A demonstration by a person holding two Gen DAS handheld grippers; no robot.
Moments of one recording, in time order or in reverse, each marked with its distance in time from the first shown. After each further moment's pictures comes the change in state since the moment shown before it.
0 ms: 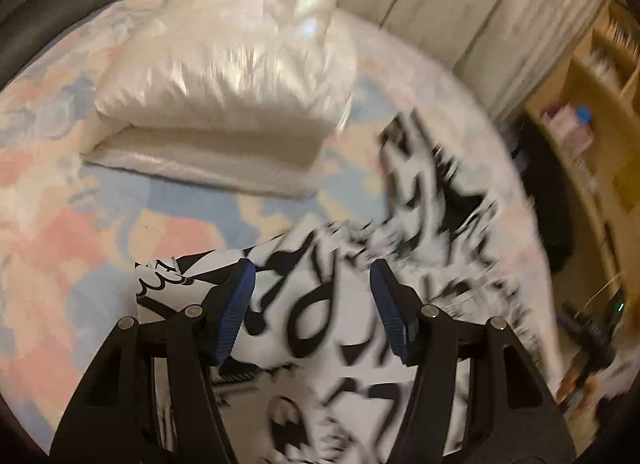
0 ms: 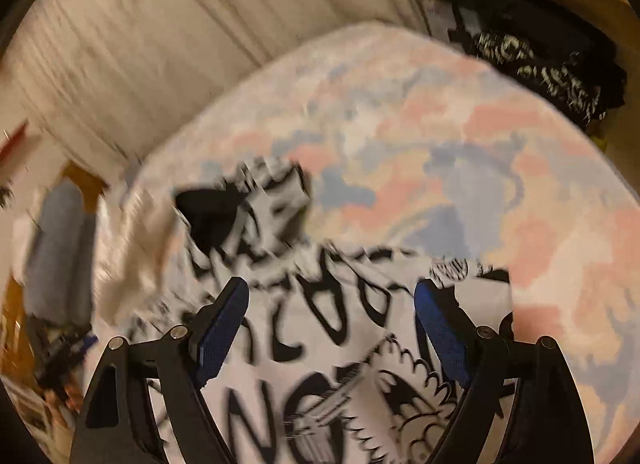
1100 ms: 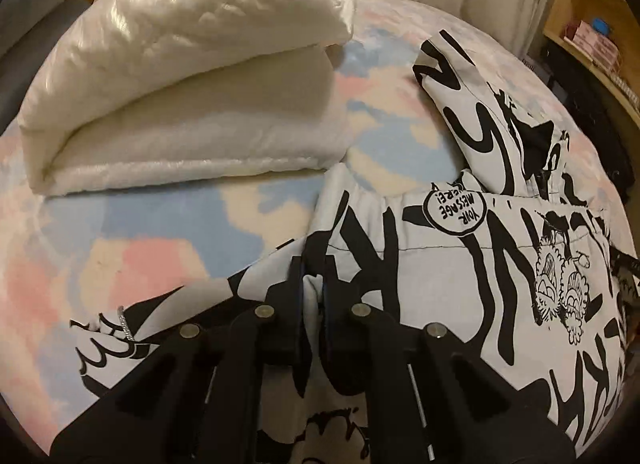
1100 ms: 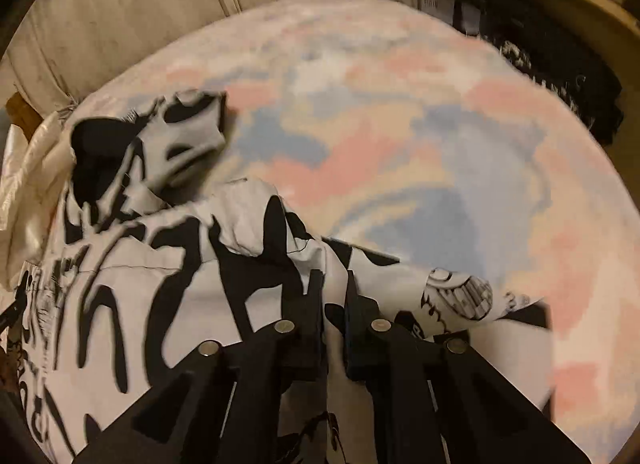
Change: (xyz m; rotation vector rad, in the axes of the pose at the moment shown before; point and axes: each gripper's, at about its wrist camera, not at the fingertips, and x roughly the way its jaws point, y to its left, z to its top) left arm 0.111 -0.013 -0.028 0.220 -0.038 0.161; right arm 0.142 -0.003 -0.014 -0.148 0.009 -0.232
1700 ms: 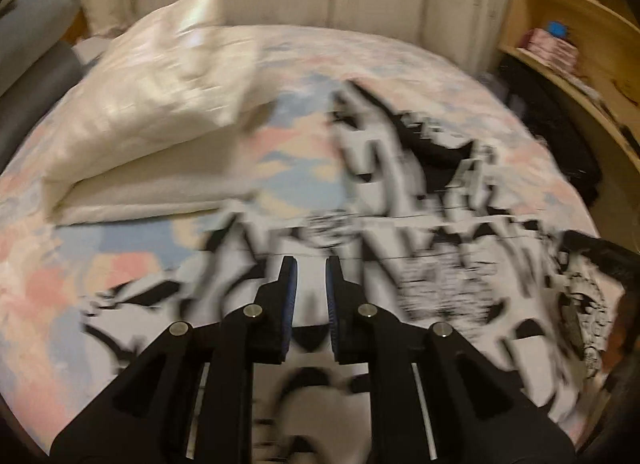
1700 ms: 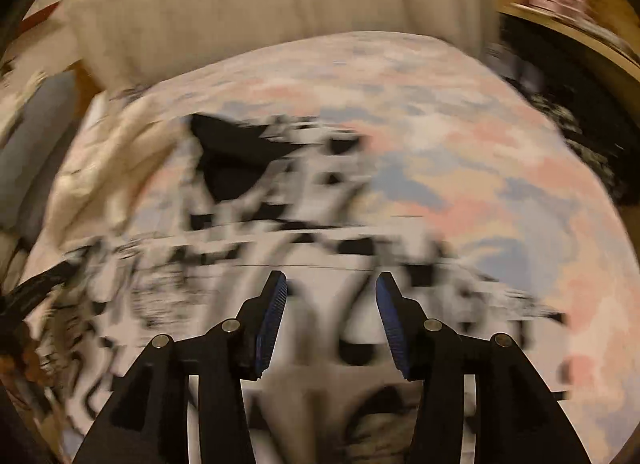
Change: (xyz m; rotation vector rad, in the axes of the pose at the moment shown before) left arm -0.080 -0.086 -0.007 0.084 -0.127 -0.081; right arm -0.102 0.123 -0.014 -0.208 -0.076 0.206
